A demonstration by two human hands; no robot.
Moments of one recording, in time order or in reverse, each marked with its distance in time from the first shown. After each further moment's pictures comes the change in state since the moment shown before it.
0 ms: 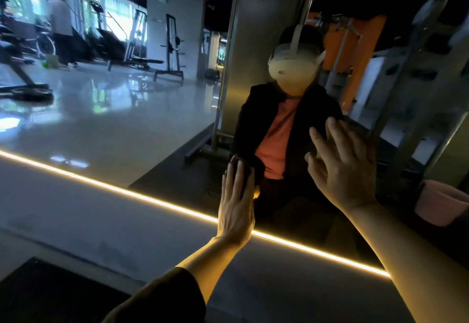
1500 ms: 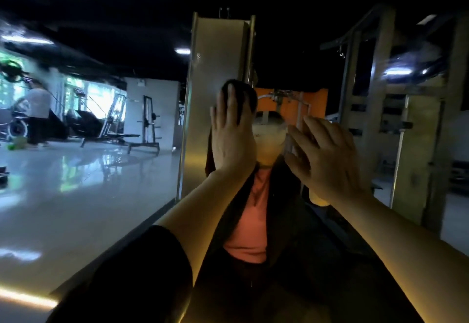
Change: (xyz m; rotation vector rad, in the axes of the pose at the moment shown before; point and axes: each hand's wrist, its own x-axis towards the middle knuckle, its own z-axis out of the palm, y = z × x) left_hand 0.280 0.231 -0.007 0.152 0.271 0.144; right_hand 0.082 0.197 -0.081 -0.141 0.129 -0.027
